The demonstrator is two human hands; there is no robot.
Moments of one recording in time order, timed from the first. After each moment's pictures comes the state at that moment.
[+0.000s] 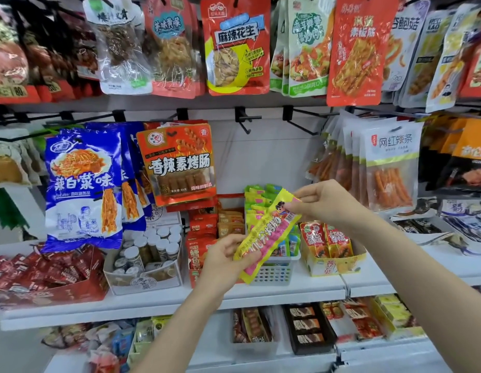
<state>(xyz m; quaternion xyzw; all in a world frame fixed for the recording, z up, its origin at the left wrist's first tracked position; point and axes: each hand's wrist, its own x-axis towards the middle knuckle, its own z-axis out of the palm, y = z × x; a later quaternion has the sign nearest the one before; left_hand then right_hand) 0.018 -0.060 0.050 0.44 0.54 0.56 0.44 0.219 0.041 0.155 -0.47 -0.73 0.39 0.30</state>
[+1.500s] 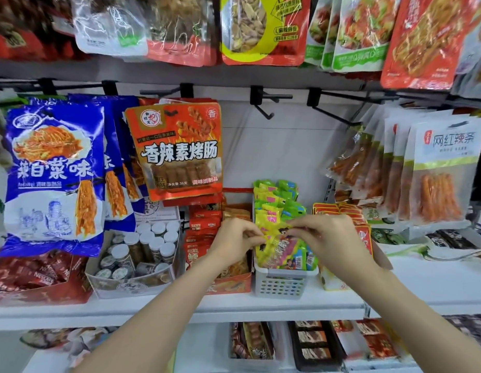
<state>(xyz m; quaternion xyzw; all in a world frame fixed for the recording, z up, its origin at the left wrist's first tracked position) -0.025 0.060 0.021 0.66 0.62 0.36 0.22 0.189 0.065 0.083 -0.30 -0.87 0.03 0.38</state>
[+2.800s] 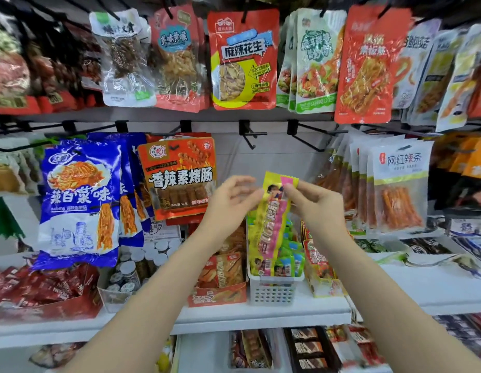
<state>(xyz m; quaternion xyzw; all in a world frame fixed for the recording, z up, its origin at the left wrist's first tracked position) 0.002 0.005 0.152 0.56 0.51 0.57 0.31 0.169 0.054 0.146 -0.37 -0.58 0.42 0.59</state>
